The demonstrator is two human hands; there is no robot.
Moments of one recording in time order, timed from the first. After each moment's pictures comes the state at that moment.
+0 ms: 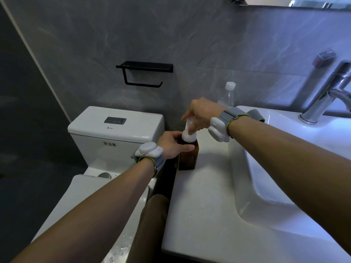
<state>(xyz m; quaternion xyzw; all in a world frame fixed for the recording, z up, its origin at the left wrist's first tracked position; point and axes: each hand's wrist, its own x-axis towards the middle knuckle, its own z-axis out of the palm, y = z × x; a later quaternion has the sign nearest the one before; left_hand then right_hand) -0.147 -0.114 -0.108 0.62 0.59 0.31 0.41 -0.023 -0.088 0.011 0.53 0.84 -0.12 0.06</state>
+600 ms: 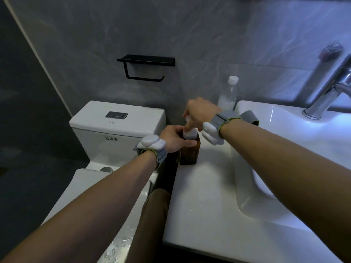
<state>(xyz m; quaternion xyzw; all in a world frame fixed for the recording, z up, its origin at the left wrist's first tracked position) -0.146 -0.110 -0.105 0.64 0.60 0.29 0.39 -0.032 -0.085 -0.010 0.55 0.83 -0.08 0.02</state>
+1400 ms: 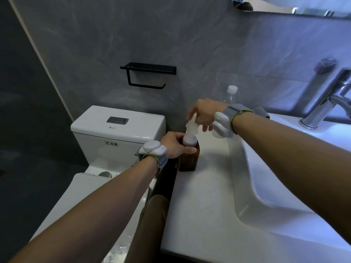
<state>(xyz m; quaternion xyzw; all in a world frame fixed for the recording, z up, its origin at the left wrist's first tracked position) -0.147 -0.105 -0.109 0.62 0.61 0.28 0.40 -0.019 -0.079 0.018 0.57 0.80 -0.15 0.07</state>
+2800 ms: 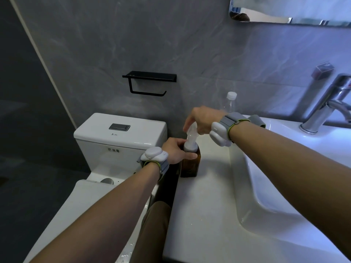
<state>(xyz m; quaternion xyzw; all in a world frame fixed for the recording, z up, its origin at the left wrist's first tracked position) -0.145 -0.109 -0.103 0.62 0.61 0.28 0.40 -0.028 -0.095 0.028 0.51 0.85 -0.09 0.12</state>
